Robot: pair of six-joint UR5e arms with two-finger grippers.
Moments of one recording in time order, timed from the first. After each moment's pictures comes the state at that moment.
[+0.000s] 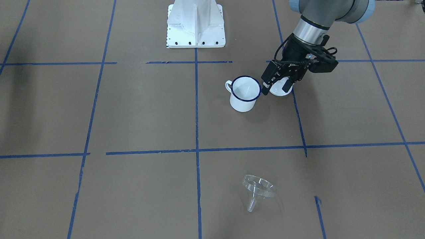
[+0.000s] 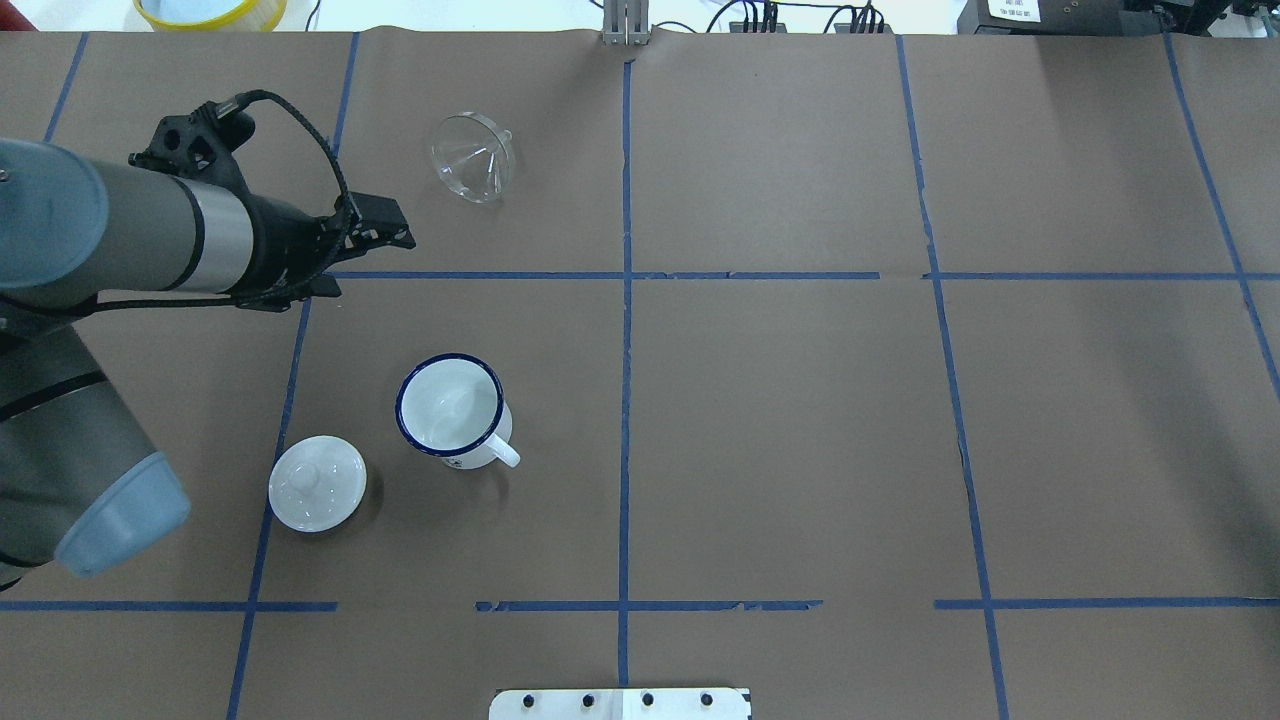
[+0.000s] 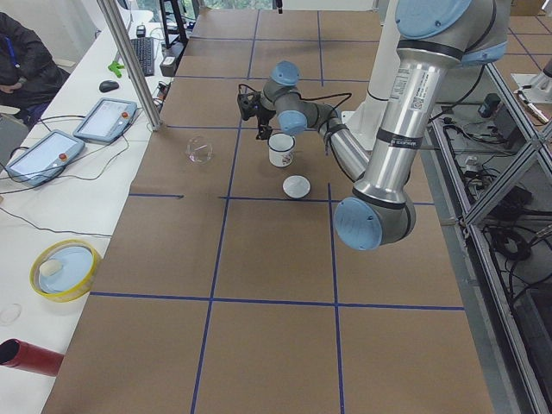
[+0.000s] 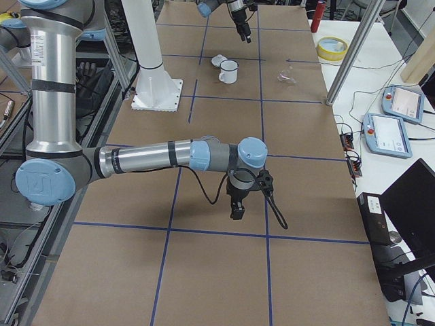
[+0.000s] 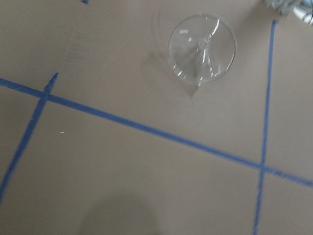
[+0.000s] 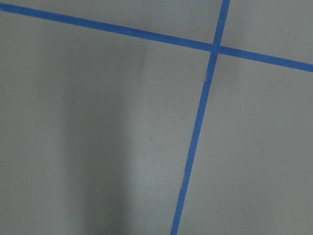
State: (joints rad) left arm -0.73 -1.92 -1.96 -1.98 -1.80 -1.70; right arm 1.45 -1.63 1.79 -1.79 2.31 -0.13
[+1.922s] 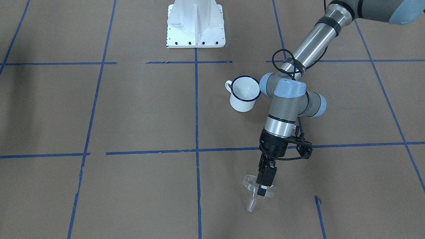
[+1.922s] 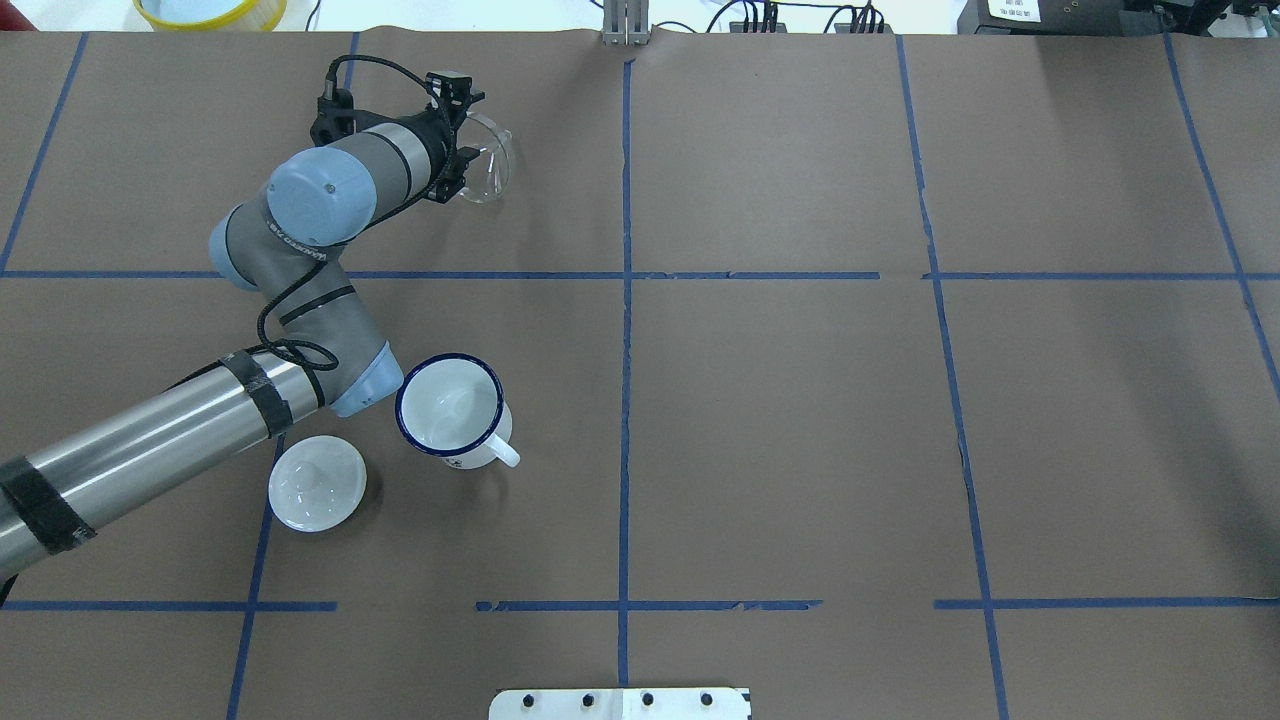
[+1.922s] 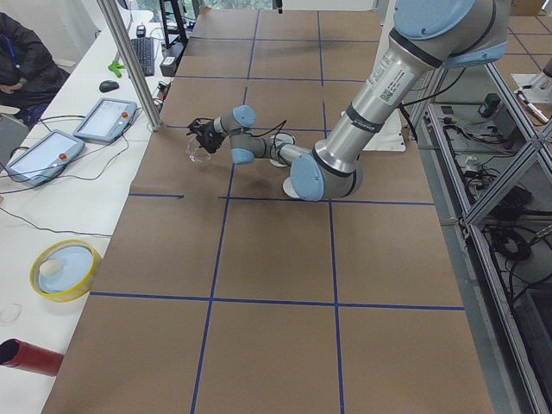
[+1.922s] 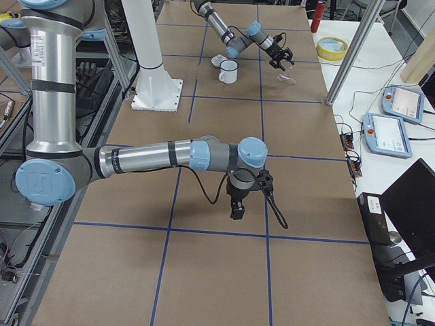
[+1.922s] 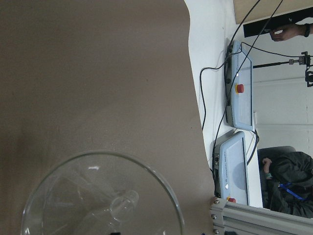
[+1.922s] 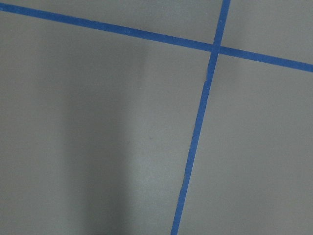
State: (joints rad) left arm -0.73 -2.31 -1.04 -2.69 -1.38 -2.37; right arm 1.45 -1.63 1.79 -1.79 2.31 -0.13
